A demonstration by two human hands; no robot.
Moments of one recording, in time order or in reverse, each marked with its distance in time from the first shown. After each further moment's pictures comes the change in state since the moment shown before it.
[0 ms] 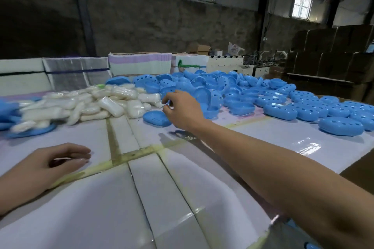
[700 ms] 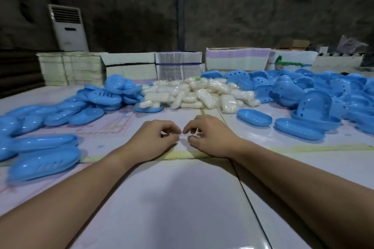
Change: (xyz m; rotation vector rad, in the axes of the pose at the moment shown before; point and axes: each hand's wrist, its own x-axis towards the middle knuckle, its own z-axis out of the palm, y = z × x) left_hand -0.005 0.028 -0.008 0.252 0.213 -0.153; right_hand -0.024 -0.126 0.082 0.243 -0.431 -0.427
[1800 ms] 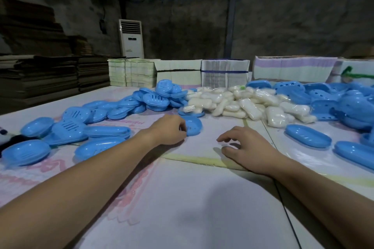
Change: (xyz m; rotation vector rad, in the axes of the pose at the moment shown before) left_hand 0.019 -0.037 -0.051 0.500 -0.034 -0.290; right_hand 0.002 0.001 0.007 0.122 -0.027 -0.047
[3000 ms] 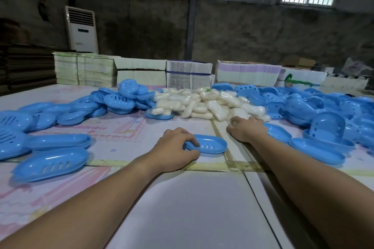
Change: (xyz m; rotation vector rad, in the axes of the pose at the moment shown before) left_hand -0.028 0.060 0.039 -0.432 -0.029 0.294; right_hand 0.048 0.105 -0.033 -0.490 -0.078 0.819
